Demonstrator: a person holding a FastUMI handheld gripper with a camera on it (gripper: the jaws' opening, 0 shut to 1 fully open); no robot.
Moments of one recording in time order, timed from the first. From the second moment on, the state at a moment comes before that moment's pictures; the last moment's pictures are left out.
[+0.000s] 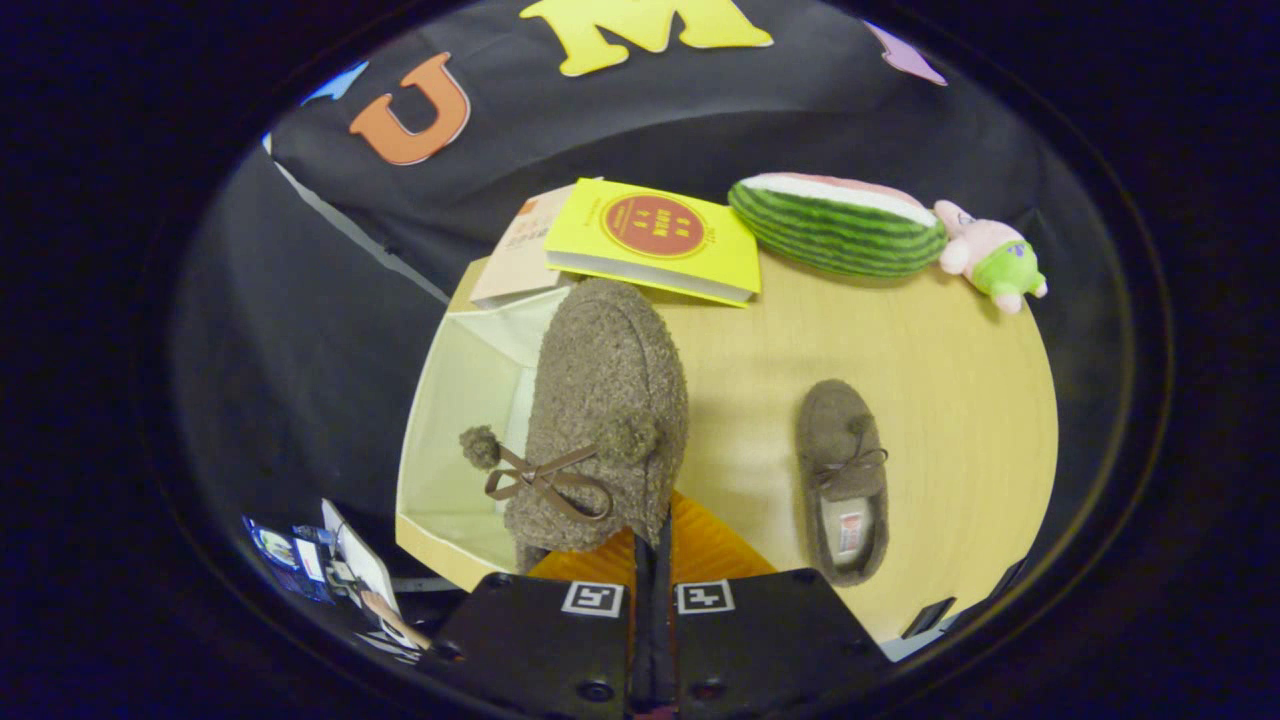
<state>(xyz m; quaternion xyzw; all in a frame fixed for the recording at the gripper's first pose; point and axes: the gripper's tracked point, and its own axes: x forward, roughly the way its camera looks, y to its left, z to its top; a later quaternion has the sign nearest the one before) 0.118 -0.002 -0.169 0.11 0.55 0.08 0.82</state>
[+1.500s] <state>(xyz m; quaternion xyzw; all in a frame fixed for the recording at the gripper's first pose) 0.144 0.209 -0.260 0.17 0.61 0.07 0.77</state>
